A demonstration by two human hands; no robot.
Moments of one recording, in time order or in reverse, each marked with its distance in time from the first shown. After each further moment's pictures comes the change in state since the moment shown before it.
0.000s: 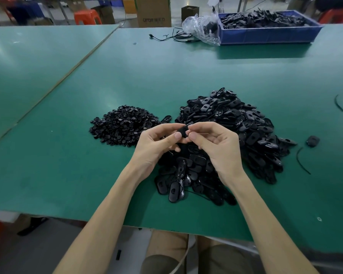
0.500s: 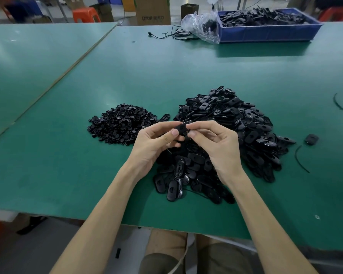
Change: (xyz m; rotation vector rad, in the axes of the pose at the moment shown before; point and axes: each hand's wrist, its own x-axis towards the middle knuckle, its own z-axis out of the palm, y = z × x) left_hand 0.001 0.000 -0.001 -0.053 0.016 -0.022; right_hand 0.000 0.004 -0.003 -0.074 0.020 -0.008
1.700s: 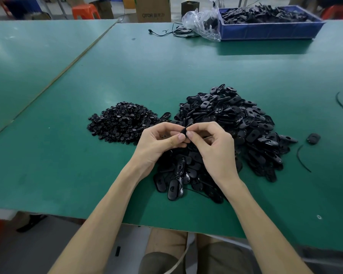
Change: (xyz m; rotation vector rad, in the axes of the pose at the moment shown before) left_hand -0.004 0.001 0.008 0.107 0.001 -0.007; right_hand -0.005 0.006 0.010 -0.366 0.107 -0.034
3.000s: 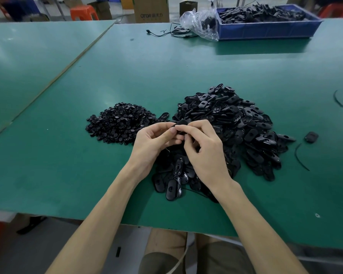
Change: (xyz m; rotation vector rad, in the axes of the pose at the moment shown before) left_hand 0.006 -0.008 -0.005 -0.051 0.096 -0.004; right_hand -0.005 0.005 0.011 -0.349 -0.025 -0.327
